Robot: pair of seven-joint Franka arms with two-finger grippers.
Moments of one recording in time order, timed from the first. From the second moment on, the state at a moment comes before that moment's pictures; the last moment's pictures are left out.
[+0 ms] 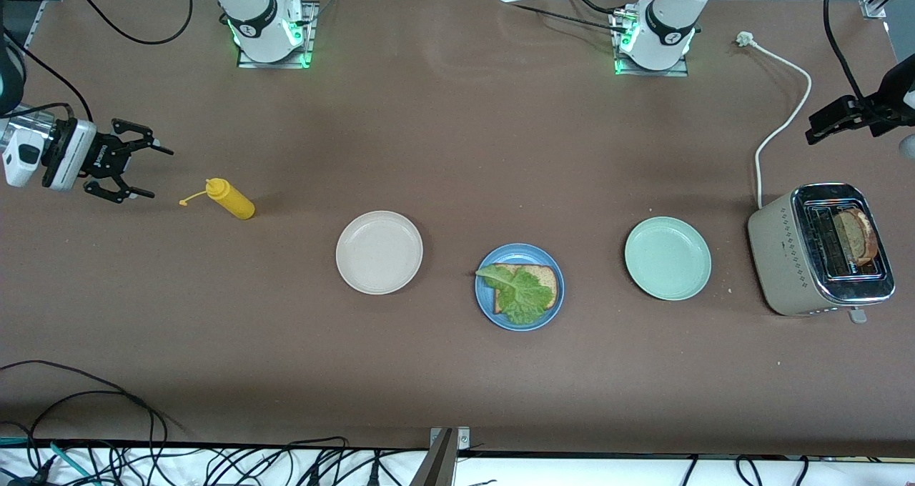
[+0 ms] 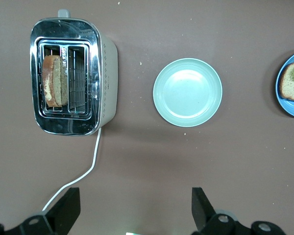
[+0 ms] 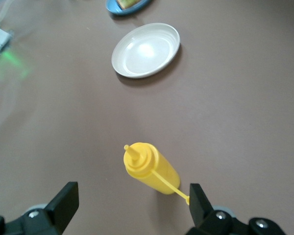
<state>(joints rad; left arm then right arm) 0.05 -0.03 0.01 -1.62 0.05 1.51 -0.07 0.34 0.15 -0.77 -2.14 0.75 1.81 -1.81</state>
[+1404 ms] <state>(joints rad) 0.05 -0.03 0.00 -1.62 0.05 1.51 -0.07 0.16 0.65 -0.76 -2.02 1.16 1.38 -2.49</state>
